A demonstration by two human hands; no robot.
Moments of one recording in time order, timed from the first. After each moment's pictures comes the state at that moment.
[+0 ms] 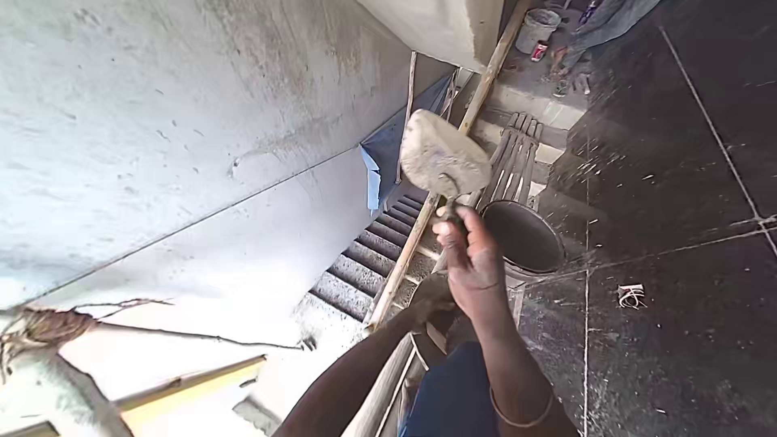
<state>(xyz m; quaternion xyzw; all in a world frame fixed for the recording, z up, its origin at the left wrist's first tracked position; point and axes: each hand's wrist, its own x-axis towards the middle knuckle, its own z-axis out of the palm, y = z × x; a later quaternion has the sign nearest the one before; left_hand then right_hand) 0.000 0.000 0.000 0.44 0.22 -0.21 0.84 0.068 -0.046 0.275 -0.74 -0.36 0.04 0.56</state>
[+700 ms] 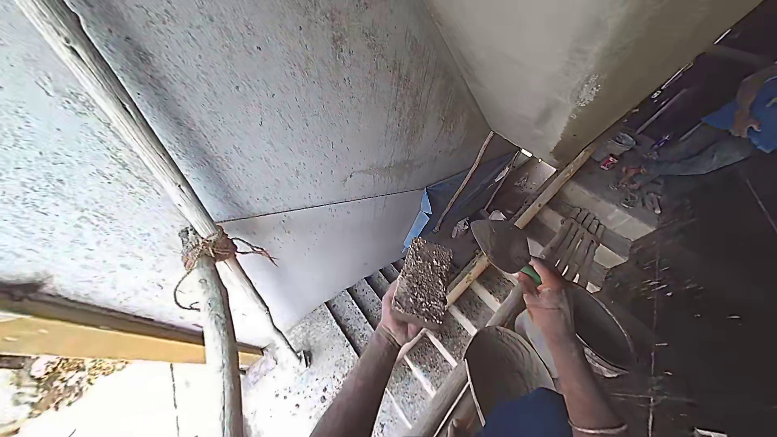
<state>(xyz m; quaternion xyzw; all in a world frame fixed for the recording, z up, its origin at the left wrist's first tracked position) -0.240 0.122 0.146 0.03 -0.05 0.32 0.95 0.008 0.004 0.263 -0.78 -0.50 -0.13 0.35</state>
